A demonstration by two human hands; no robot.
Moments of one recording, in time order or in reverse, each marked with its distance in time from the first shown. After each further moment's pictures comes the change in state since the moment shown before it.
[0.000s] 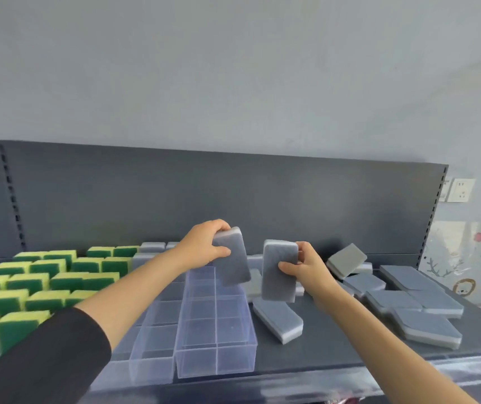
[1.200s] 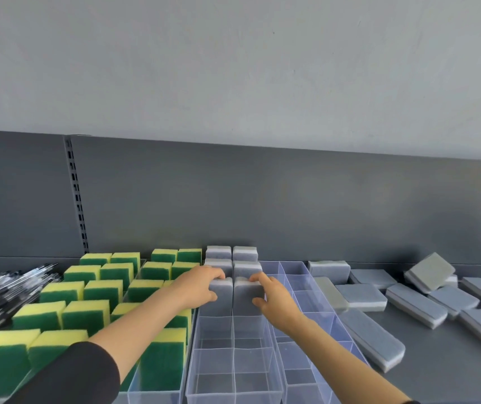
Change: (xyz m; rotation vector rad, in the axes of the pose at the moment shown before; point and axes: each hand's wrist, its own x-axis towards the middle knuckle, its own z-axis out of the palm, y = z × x) left_hand -0.032 -0.190 -0.056 0.292 -0.252 -0.198; right_hand 0.048 0.020 0.230 -0.634 -0.255 -0.095
